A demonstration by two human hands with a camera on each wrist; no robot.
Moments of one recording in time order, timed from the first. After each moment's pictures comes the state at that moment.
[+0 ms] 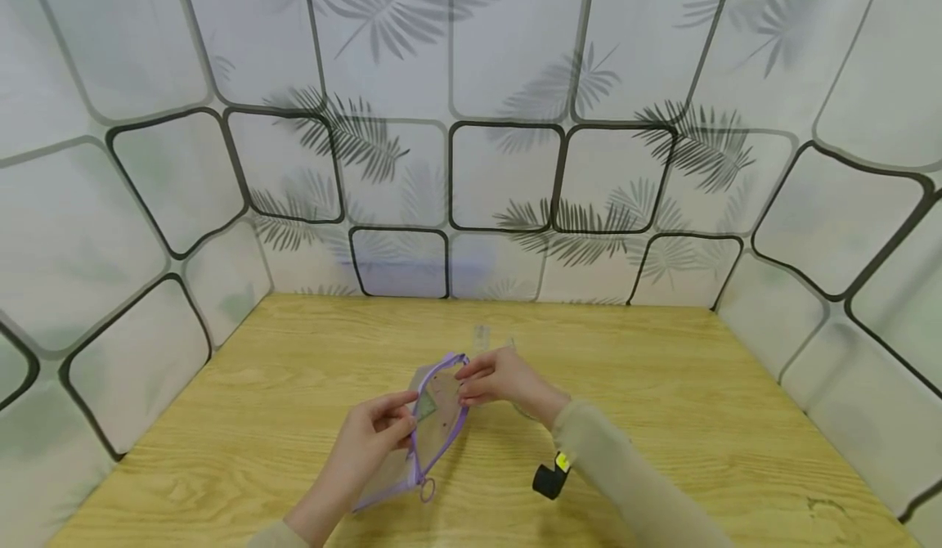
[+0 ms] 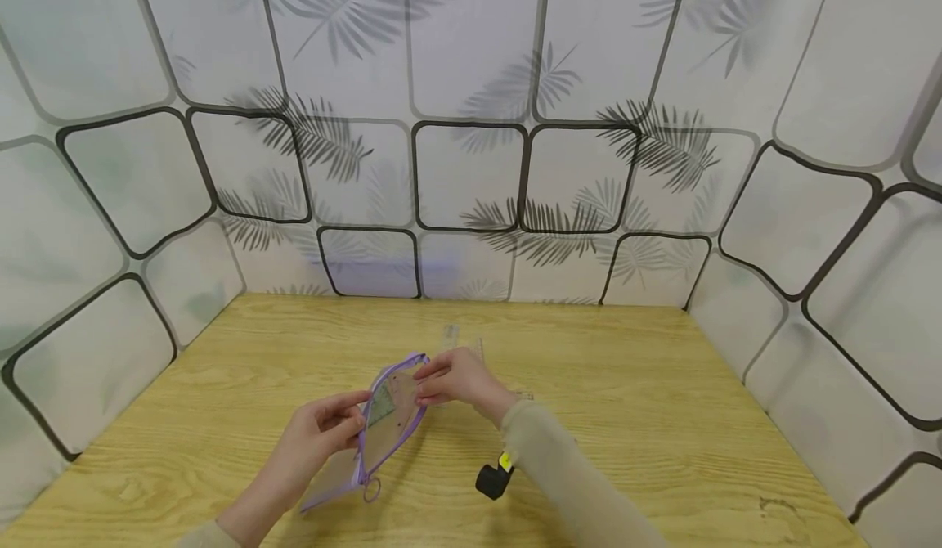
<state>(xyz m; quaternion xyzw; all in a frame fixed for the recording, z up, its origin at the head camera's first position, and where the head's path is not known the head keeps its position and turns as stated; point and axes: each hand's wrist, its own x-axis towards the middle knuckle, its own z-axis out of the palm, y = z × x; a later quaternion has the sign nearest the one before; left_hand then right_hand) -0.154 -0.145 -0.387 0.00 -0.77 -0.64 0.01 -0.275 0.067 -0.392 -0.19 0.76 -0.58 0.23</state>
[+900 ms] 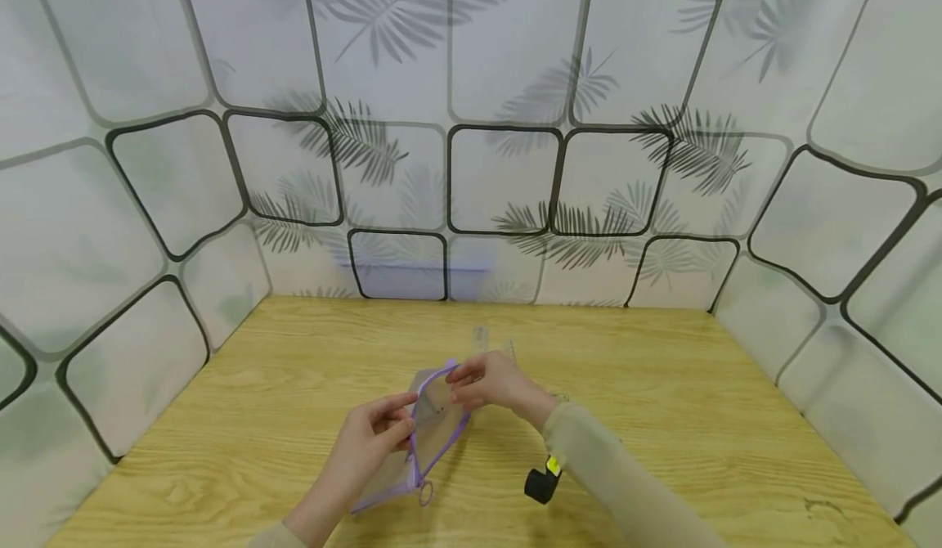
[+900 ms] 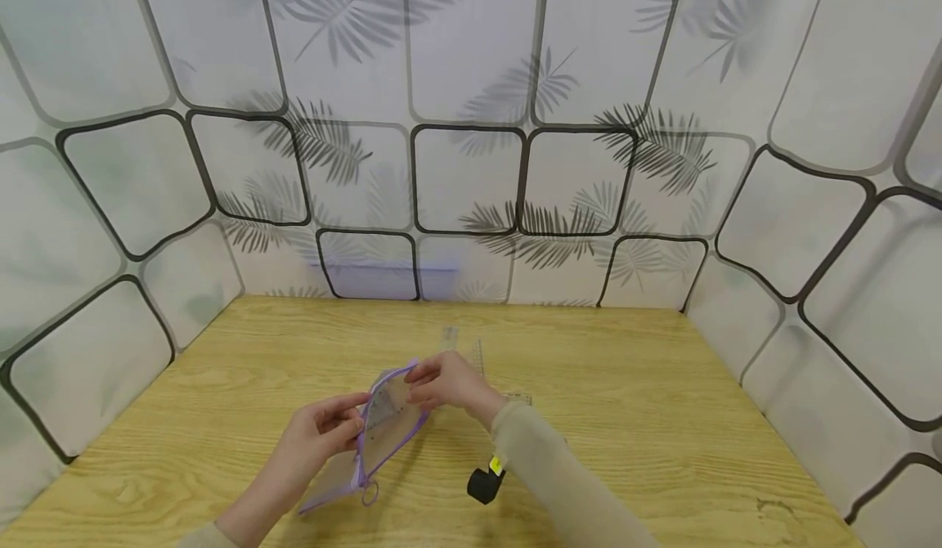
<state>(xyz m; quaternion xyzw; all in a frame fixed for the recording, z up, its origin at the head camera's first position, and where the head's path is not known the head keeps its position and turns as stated) -0.151 -0.147 -0.385 -0.02 -0.77 -0.63 0.00 -0.272 0.057 -0.390 -0.21 0.80 -0.53 0.19</state>
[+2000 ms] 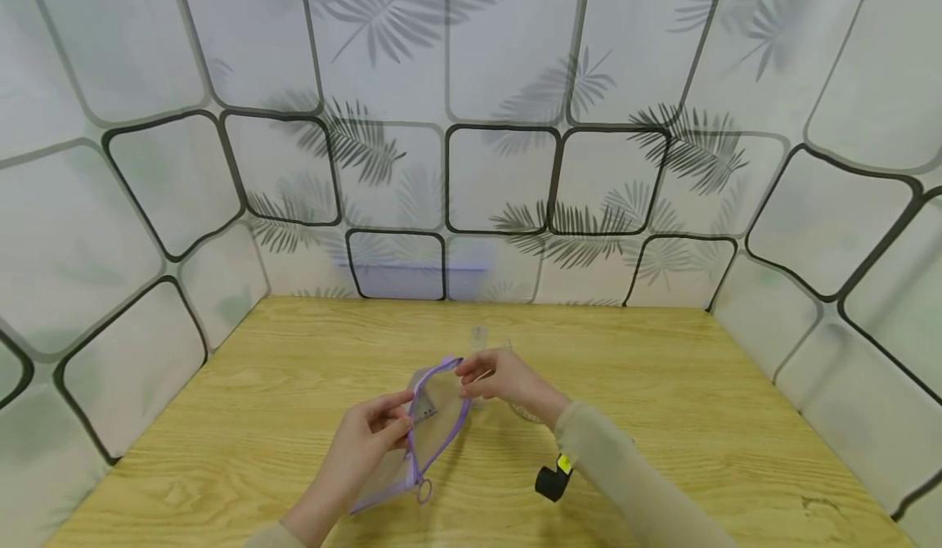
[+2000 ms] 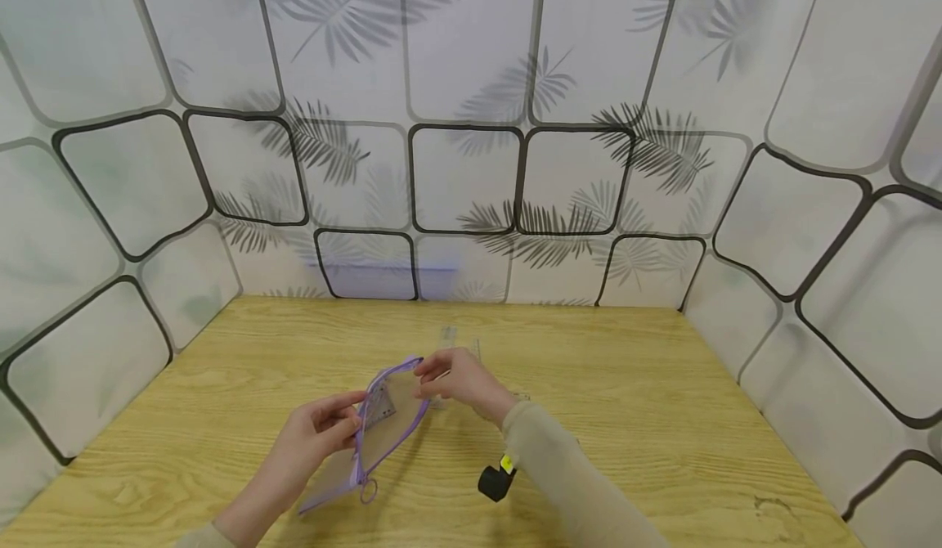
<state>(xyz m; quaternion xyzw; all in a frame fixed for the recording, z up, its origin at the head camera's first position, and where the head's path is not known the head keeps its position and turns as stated) -0.151 -0.145 -0.384 0.01 -0.77 -0.64 0.01 -0.273 0.074 -0.385 -0.23 0.83 -0.48 0.16</state>
